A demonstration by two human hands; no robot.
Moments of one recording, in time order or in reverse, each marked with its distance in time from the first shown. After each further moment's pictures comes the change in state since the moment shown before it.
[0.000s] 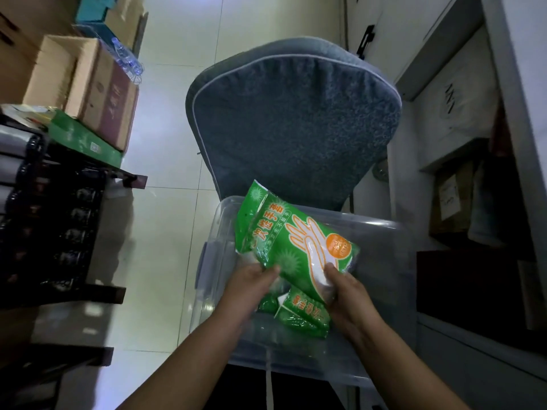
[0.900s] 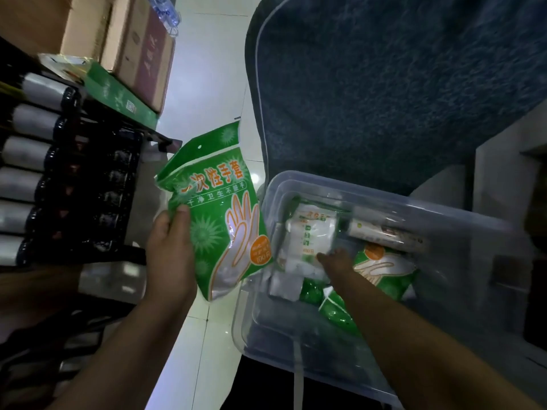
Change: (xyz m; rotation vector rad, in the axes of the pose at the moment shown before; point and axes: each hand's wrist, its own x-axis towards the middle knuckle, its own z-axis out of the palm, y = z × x) left_hand 0.049 -0.012 -0.157 -0.271 0.673 0.356; right_hand 0.174 0.109 0.042 -0.921 0.226 0.104
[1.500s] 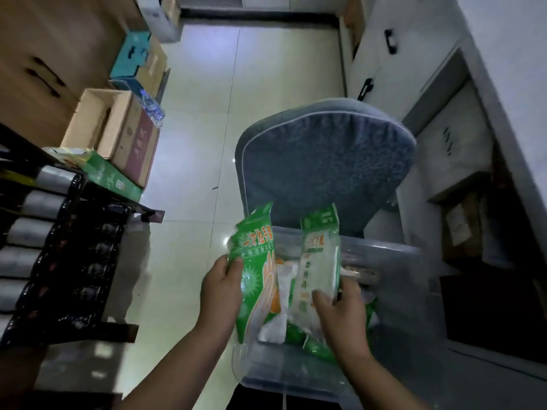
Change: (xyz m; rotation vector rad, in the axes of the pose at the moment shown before) left_hand -0.066 0.063 0.021 0.178 -0.346 0.003; right_hand -0.232 -0.045 -0.063 0.028 0.459 -0.644
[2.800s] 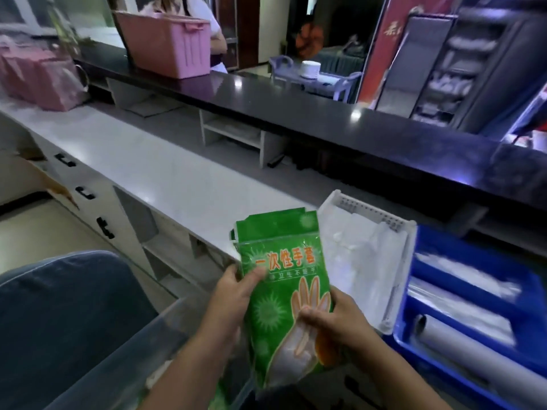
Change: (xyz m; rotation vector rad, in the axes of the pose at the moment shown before) left_hand -0.342 0.109 0.216 -0.051 -1.245 0.136; right_hand -0.236 0.095 -0.346 0.468 0.517 0.135
